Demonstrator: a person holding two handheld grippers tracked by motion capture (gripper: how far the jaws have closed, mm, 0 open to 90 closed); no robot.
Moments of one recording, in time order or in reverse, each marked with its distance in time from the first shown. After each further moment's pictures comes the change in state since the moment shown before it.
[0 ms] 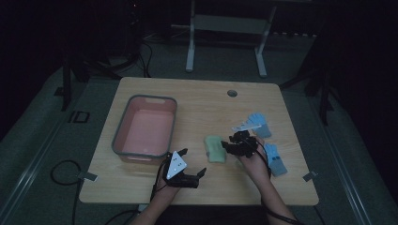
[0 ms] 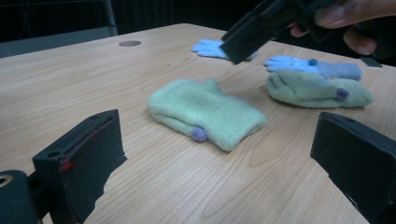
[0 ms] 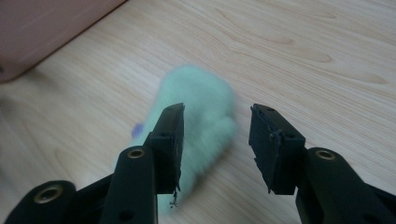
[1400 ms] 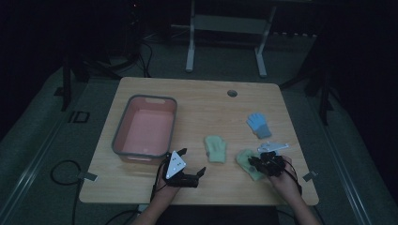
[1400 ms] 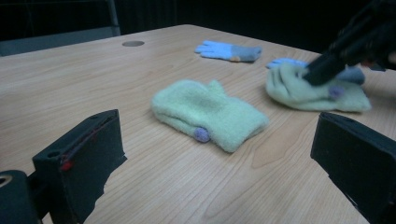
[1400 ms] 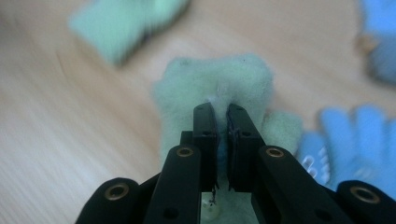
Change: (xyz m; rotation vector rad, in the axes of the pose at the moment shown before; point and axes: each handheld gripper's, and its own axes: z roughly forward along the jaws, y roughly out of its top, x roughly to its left) left arm 0.001 0.000 0.000 0.000 0.007 -0.015; right arm -0.044 -0.081 -0.042 0.069 0.003 -0.065
